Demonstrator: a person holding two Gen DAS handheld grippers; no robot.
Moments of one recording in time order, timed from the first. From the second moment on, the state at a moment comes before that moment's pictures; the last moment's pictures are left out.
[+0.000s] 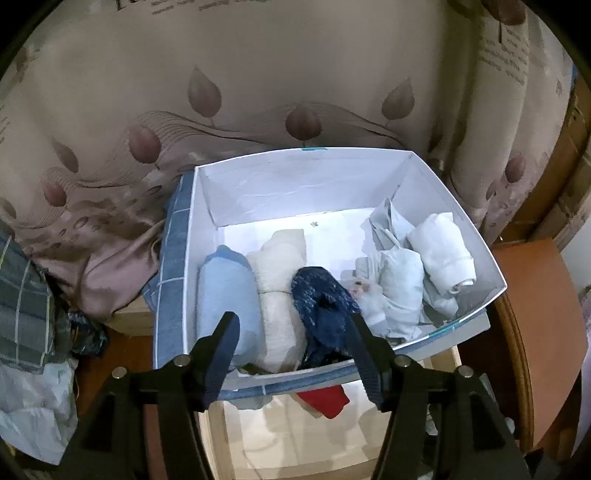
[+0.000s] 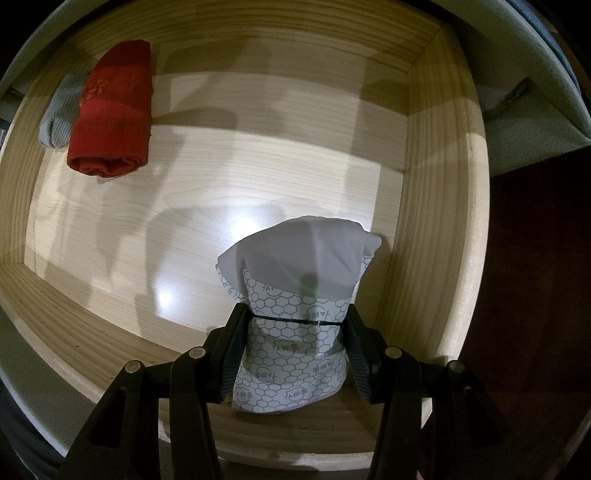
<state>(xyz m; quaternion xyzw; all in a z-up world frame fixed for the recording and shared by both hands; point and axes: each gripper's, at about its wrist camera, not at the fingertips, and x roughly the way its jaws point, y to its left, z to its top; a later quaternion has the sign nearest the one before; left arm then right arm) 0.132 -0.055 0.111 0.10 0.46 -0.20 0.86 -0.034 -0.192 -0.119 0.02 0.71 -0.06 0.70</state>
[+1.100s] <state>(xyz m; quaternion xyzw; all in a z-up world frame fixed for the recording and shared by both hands) 0.031 0.039 -0.041 0.06 0.54 -0.08 0.83 -0.033 -0.187 -0.109 0.02 0.70 -0.07 0.71</state>
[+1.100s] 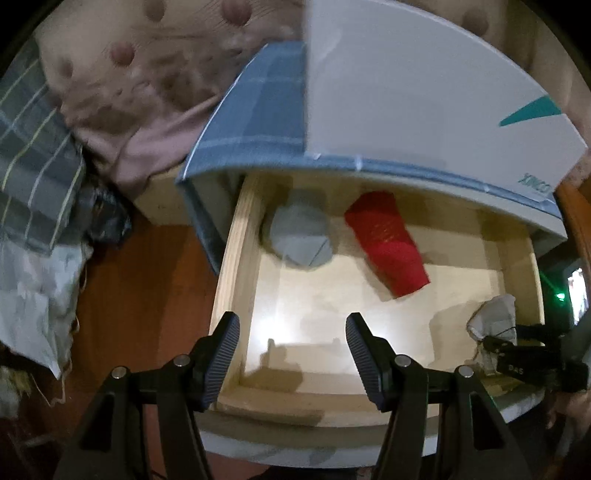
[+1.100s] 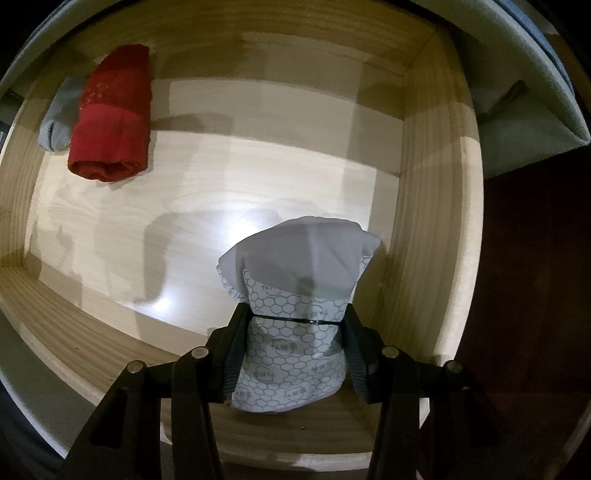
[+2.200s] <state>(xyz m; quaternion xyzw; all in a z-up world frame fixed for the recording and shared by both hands) 0.023 0.059 -0.062 0.05 0.54 0.00 0.84 -0.070 -0.171 0.033 0.02 0.49 -0.05 0.87</state>
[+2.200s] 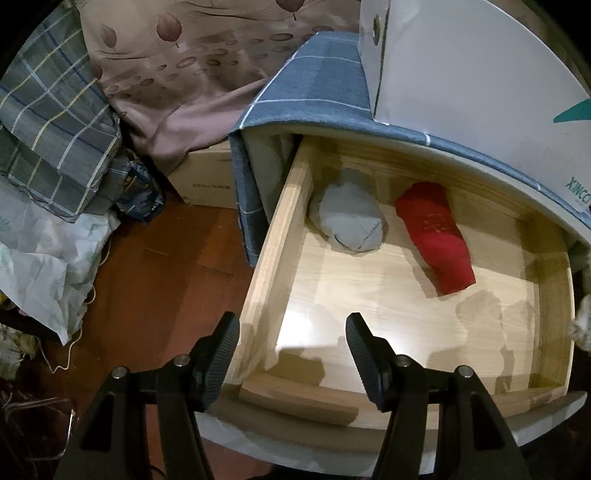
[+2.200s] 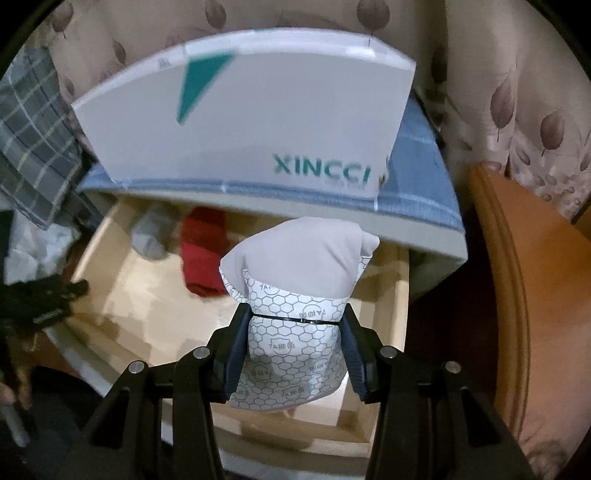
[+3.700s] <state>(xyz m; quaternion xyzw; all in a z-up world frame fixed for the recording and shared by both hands) 0.015 0.091 -0.048 -0.03 0.53 0.01 0.85 0.112 -0.183 0.104 0.04 0.49 -0.07 0.87</state>
